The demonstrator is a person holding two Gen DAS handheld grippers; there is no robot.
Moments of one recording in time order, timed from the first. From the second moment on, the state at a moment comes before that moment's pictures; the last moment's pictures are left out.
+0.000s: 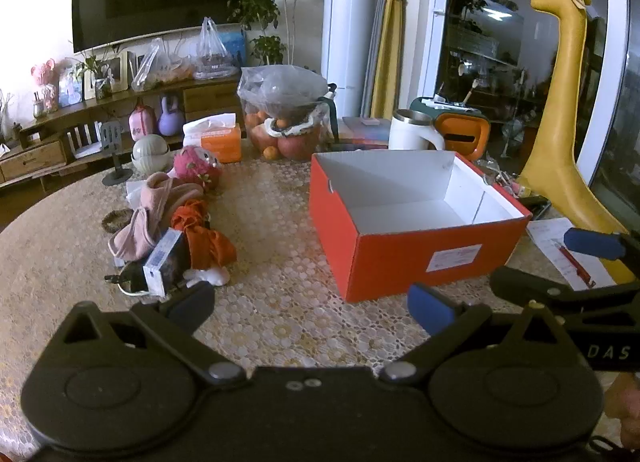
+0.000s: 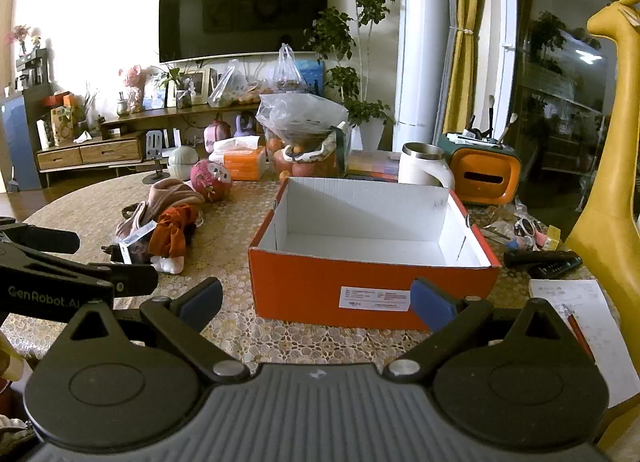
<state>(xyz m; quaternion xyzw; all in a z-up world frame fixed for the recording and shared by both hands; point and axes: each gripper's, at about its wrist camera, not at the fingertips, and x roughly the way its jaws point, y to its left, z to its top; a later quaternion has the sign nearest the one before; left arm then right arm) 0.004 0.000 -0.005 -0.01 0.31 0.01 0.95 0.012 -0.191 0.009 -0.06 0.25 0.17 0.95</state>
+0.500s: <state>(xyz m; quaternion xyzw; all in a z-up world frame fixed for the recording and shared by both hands) 0.042 0.030 -0.015 -0.05 0.33 0.03 0.94 0.065 -0.213 0.005 -0.07 0.27 0.15 0.95</state>
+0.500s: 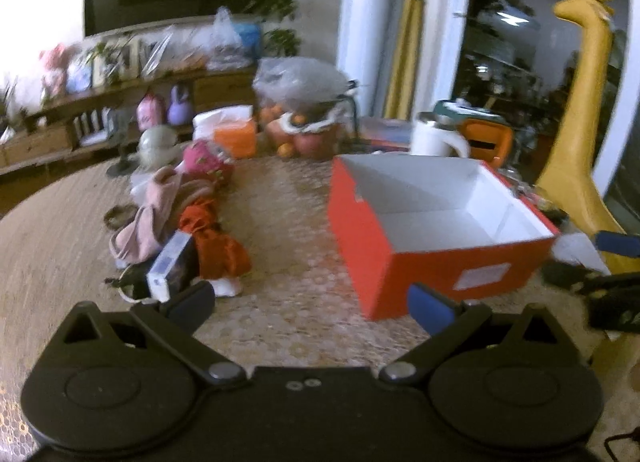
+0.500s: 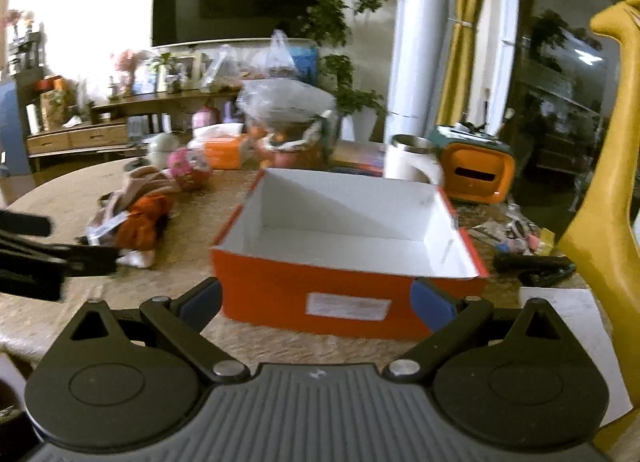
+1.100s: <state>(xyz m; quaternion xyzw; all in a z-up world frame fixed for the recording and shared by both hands) 0.113 0.139 -0.051 -0.08 0.37 0.11 0.92 0.210 -0.285 -0.007 -0.10 0.33 0.08 0.94</state>
